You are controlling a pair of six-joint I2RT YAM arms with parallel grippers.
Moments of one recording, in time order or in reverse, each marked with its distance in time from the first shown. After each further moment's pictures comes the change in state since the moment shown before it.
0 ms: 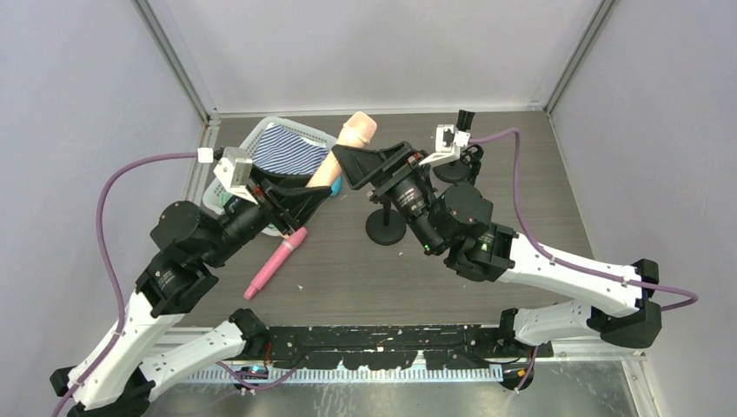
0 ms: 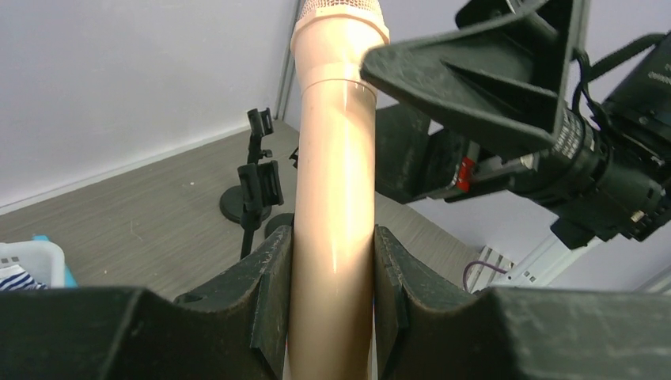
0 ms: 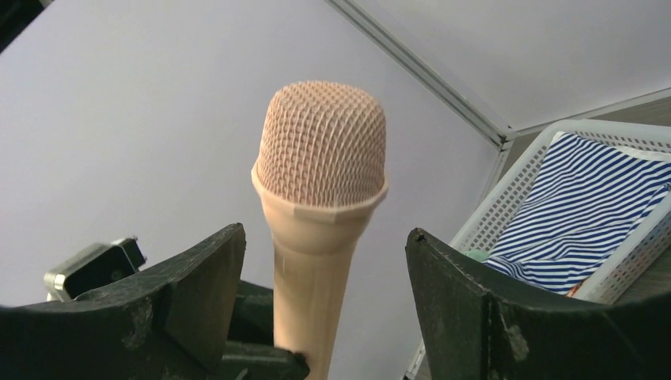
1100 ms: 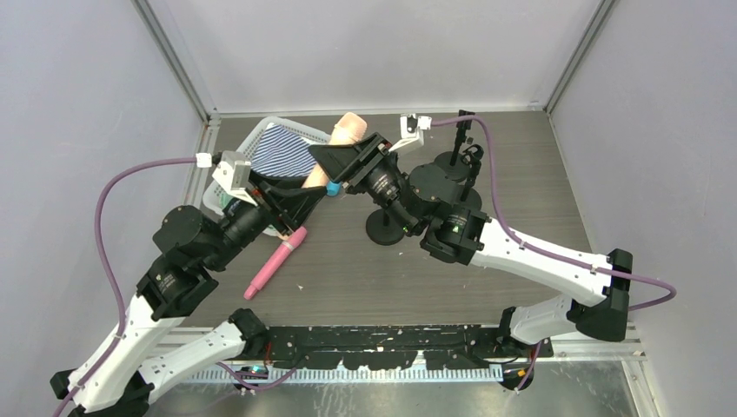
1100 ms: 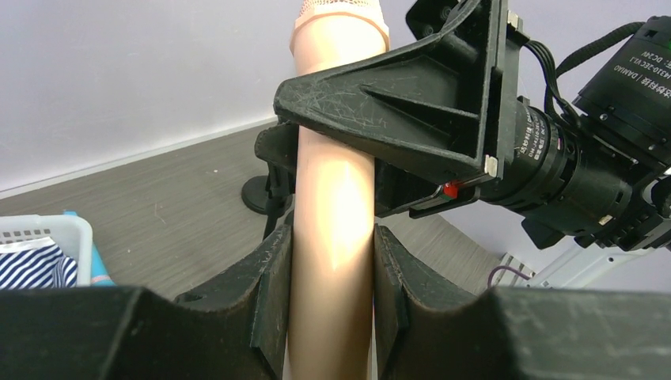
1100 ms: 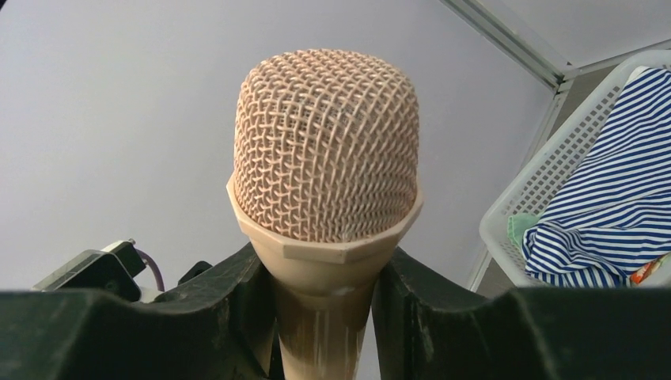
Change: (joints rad) left arm 0.001 -0.026 -0.032 -0.019 -0.066 0.003; right arm -0.106 0.150 0.085 -0.017 -0.229 0.183
